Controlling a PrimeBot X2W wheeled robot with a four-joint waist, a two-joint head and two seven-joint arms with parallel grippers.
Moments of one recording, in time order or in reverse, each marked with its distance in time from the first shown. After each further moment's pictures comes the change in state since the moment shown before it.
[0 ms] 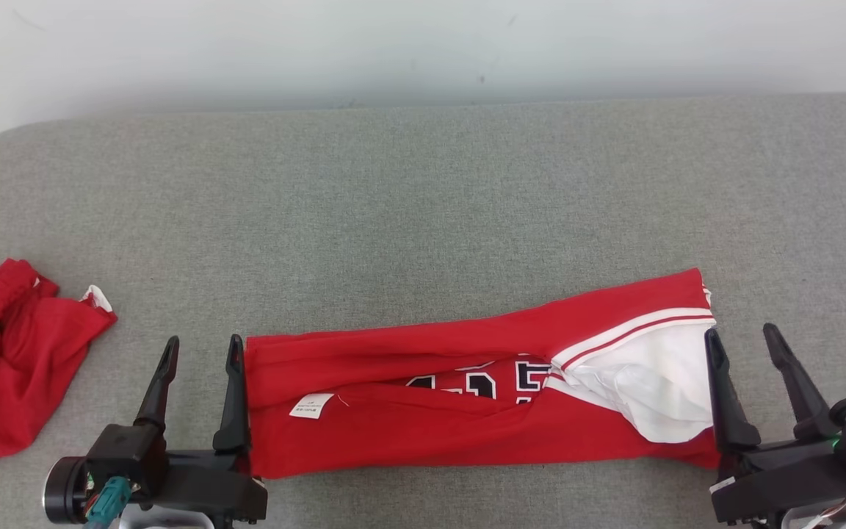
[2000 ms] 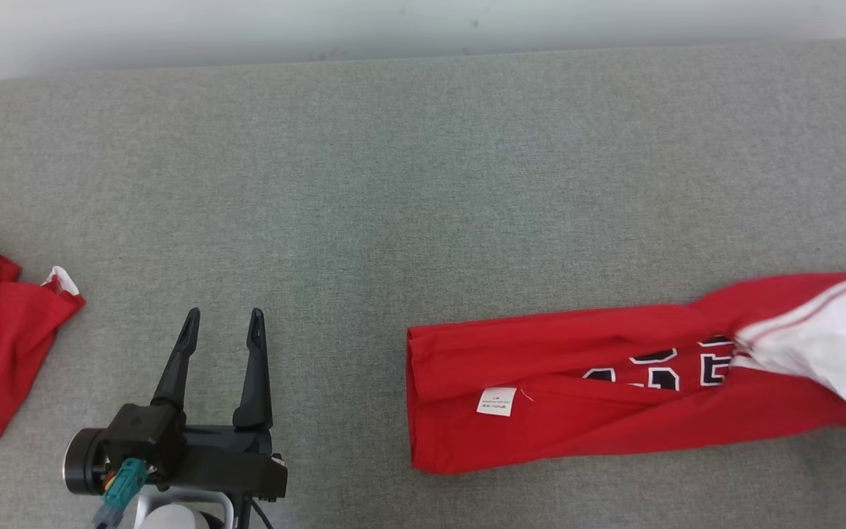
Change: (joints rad) left arm -0.034 -0.086 0.060 0.006 0.084 -0.071 -0.001; right arm -0.109 -0.122 -0.265 0.416 0.203 0.000 -0.100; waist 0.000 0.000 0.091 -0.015
